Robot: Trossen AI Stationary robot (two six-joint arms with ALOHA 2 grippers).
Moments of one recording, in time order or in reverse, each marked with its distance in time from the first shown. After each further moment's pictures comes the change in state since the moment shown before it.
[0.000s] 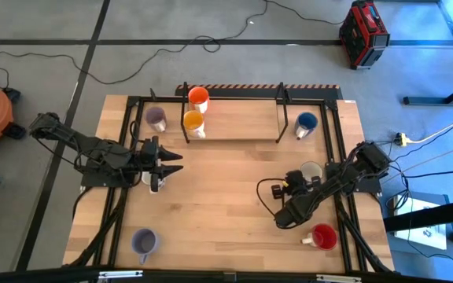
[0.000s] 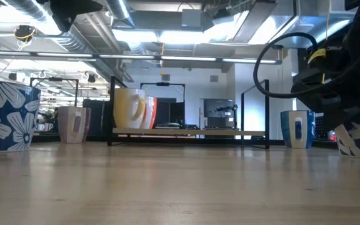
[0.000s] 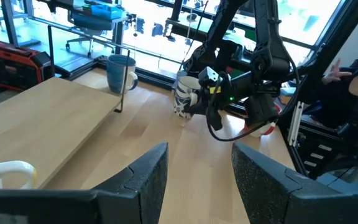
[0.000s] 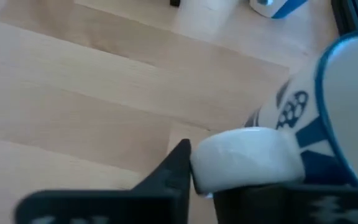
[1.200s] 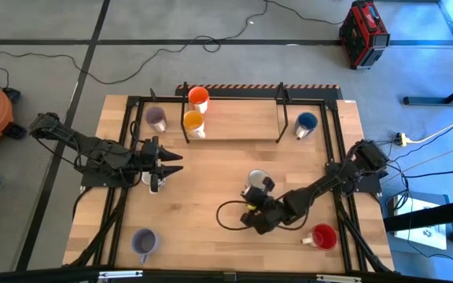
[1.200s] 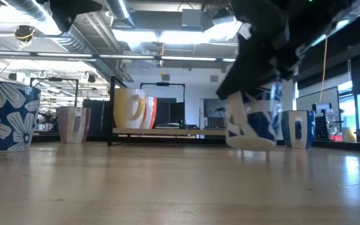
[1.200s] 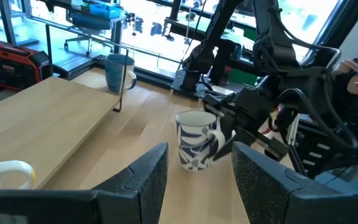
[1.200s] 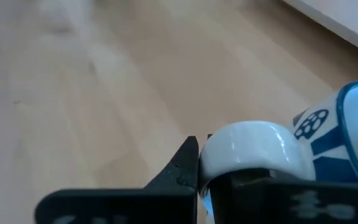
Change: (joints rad) left arm 0.000 0.000 0.000 -0.001 0.006 0.000; right arm -0.059 0.000 0.123 0.956 0.112 -1.248
